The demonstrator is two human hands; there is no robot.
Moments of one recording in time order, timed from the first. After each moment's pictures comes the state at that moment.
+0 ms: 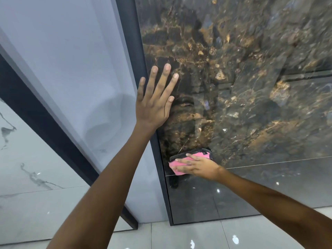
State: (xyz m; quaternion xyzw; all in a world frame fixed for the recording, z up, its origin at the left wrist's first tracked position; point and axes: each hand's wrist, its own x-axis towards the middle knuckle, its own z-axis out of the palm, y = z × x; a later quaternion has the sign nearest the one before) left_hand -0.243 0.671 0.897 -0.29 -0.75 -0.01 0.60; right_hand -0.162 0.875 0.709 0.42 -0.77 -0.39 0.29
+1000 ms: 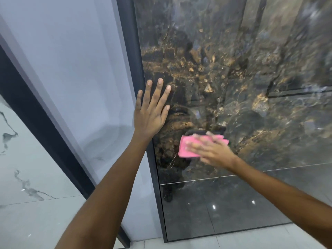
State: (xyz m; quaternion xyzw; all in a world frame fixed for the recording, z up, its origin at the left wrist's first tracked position) left_hand -0.243 0.674 0.894 -0.25 -0.77 -0.01 0.59; right_hand -0.154 0.931 0.787 0.31 -0.81 -0.32 0.39
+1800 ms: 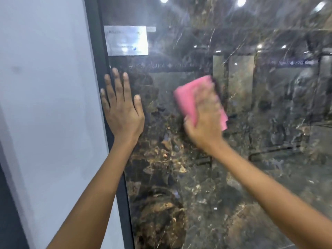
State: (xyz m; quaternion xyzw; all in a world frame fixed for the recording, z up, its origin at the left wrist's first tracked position) left_hand -0.238 0.716 1.128 -0.12 -0.74 -0.20 0.64; right_hand -0.177 0.925 1.095 0.07 -0.77 0.06 0.63
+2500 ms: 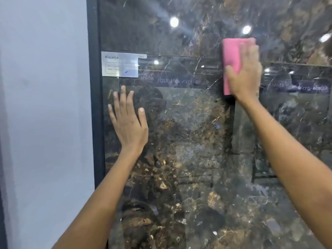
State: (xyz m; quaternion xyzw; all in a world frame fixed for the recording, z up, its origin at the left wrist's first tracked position) left_hand -0.213 0.772 1.135 -0.13 -0.68 -0.33 0.64; right_hand -0.145 1.059 1.272 -0.05 -0.72 0.11 0.68
